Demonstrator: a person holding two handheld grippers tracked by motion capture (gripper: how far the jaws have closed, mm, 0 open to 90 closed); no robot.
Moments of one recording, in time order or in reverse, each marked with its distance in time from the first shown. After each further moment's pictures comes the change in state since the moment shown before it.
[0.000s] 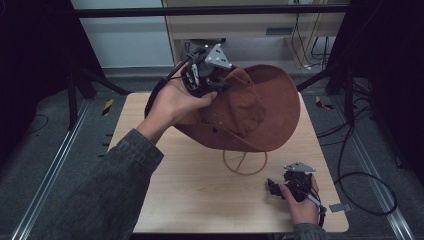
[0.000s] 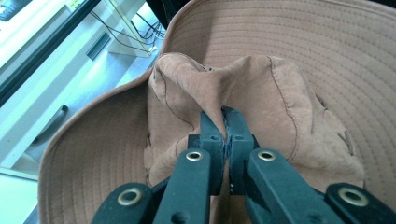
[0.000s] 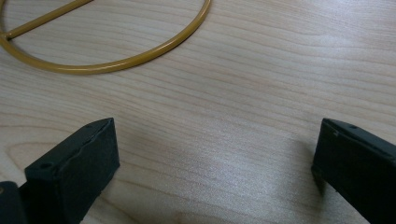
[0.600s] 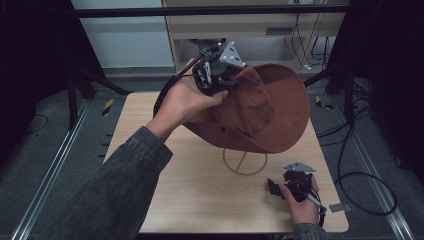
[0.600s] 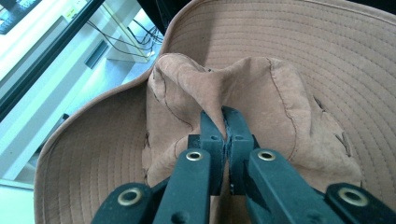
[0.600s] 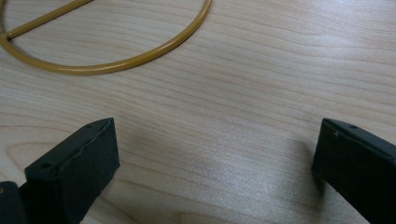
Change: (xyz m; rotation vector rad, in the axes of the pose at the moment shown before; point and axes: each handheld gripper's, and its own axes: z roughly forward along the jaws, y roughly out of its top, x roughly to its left) left arm -0.009 0.019 0.009 -0.004 -0.009 0.033; right arm 0.000 0.000 0.000 0.000 0.000 0.001
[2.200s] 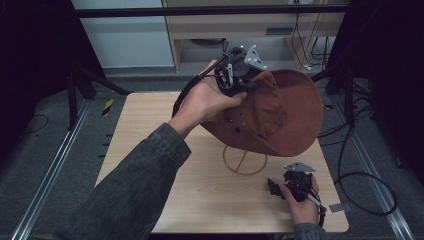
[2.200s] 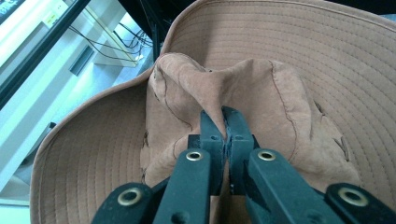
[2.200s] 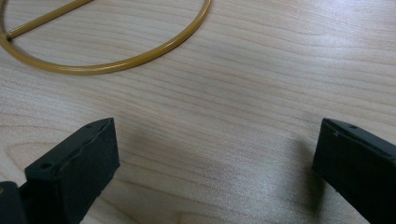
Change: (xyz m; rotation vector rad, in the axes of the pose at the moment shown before) left arm -0.011 0.020 0.035 0.003 -0.045 0.020; right arm 0.000 0.000 0.000 0.000 -0.002 -0.001
